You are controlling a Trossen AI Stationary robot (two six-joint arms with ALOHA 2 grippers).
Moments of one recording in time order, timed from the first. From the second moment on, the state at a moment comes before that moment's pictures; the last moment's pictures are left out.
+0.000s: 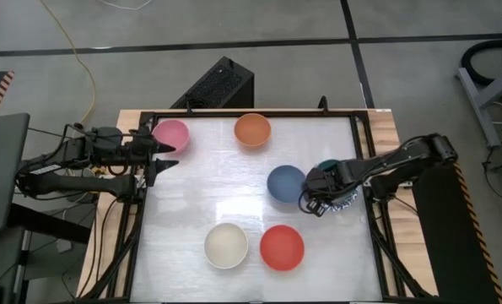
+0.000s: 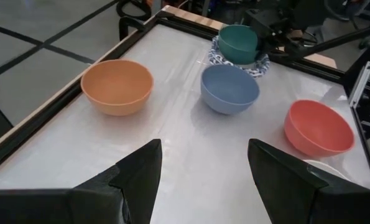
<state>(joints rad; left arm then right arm) 0.13 0.55 0.91 -0.73 -0.11 -0.25 0.21 1.30 0.96 -1.13 0.13 0.90</state>
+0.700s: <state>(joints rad) 0.13 0.55 0.91 -0.72 -0.12 -0.26 0.19 1.25 0.85 -0.96 0.12 0.91</state>
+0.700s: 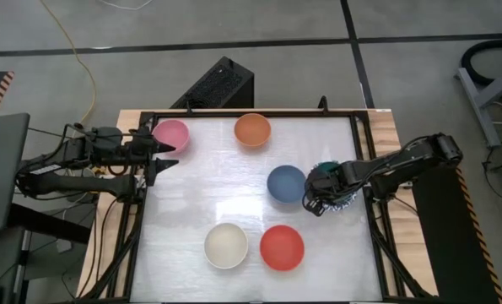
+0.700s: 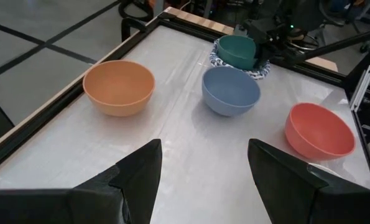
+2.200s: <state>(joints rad) 0.24 1.01 0.78 -0.82 -0.33 -0.21 0.18 1.25 1.06 -1.11 0.14 0.80</state>
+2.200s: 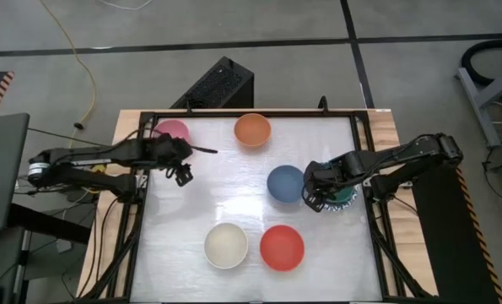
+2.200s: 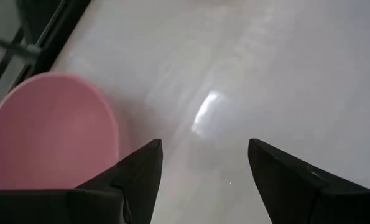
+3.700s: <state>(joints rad) 0.66 1.44 0.78 -0.74 -0.24 0.05 0.22 1.25 1.06 -1.06 0.19 0.78</state>
